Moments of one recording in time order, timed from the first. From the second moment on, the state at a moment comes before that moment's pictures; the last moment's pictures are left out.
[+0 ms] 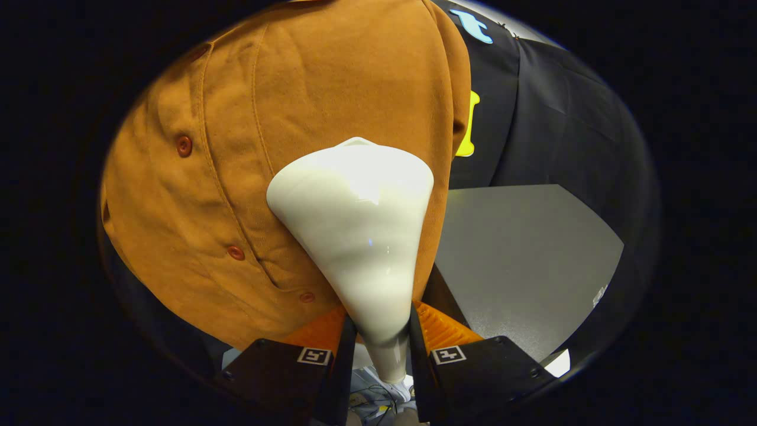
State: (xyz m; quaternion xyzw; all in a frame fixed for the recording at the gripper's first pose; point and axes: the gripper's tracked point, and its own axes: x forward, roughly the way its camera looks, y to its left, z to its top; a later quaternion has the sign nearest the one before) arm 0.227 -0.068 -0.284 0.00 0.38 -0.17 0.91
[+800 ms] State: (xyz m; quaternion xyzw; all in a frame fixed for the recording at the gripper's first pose) arm 0.175 -0.073 -0.348 0.01 0.47 -0.16 0.87
